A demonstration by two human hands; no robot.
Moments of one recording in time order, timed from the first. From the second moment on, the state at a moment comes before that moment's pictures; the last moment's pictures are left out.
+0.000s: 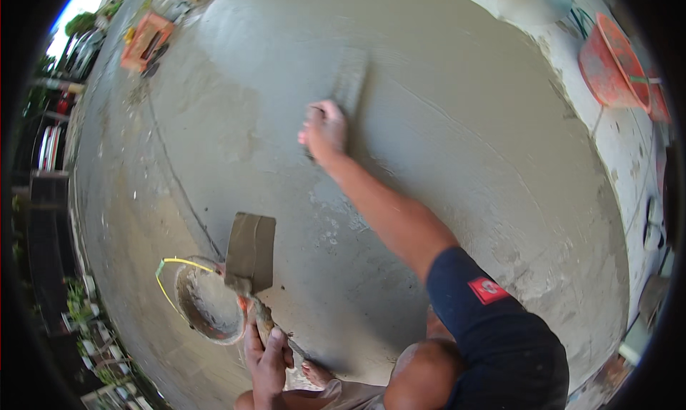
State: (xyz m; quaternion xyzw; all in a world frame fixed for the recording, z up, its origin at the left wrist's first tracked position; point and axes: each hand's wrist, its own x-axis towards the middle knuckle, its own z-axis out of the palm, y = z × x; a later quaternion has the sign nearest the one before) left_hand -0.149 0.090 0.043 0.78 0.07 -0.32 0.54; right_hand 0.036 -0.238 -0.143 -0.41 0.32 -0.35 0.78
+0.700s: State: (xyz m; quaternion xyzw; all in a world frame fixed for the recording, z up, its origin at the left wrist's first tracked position) left_hand -0.140 0.028 0.022 0.76 -0.03 -0.44 0.48; right_hand -0.545 -0.212 -0.132 -0.44 0.59 -0.35 0.58
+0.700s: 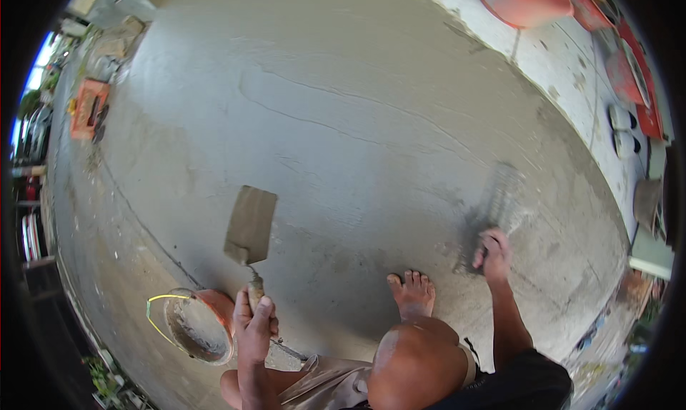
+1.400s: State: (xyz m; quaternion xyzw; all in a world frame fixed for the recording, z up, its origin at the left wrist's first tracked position) left_hand -0.169 0.047 0.024 0.76 0.12 -0.41 0.49; right_hand 0.089 -0.327 -0.178 -0.70 0.40 -0.28 0.52
